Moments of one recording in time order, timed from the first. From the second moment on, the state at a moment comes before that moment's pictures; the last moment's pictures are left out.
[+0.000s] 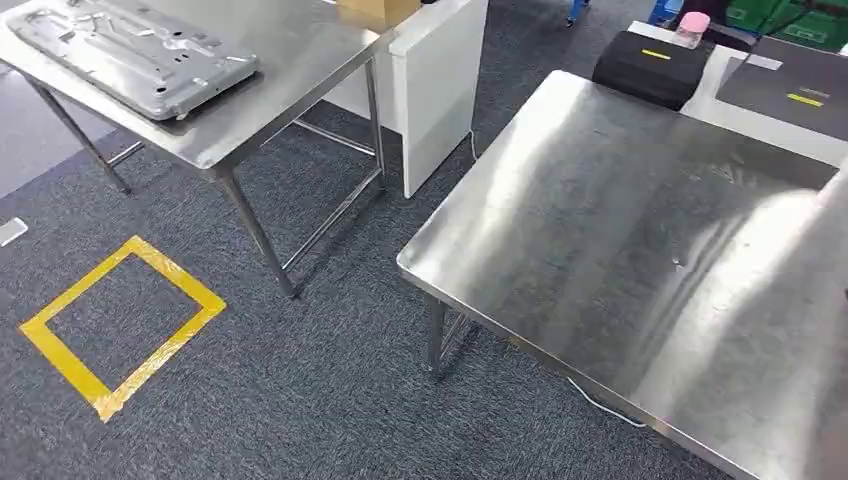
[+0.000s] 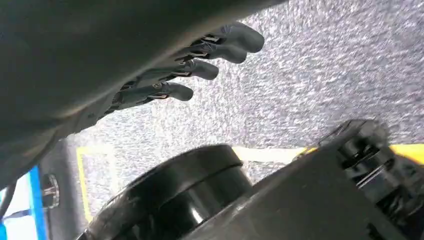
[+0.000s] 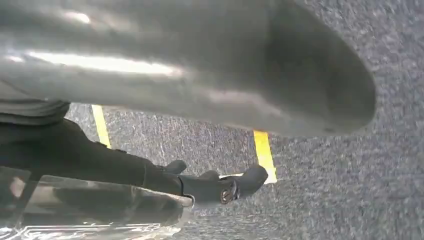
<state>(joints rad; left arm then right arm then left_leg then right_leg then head) -0.11 -0.31 0.80 -0.19 -1.41 0.04 0.02 -0.08 0.22 -1.32 -0.28 0.50 -0.46 -0.40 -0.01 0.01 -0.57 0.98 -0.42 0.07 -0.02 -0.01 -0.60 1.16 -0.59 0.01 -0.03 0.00</state>
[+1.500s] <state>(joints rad) -0.11 -0.30 0.72 -0.19 -1.46 0.08 0.03 -0.09 0.23 -1.33 -0.28 0.42 -0.35 -0.47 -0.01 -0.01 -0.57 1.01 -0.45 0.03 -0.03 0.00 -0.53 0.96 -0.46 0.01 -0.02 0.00</state>
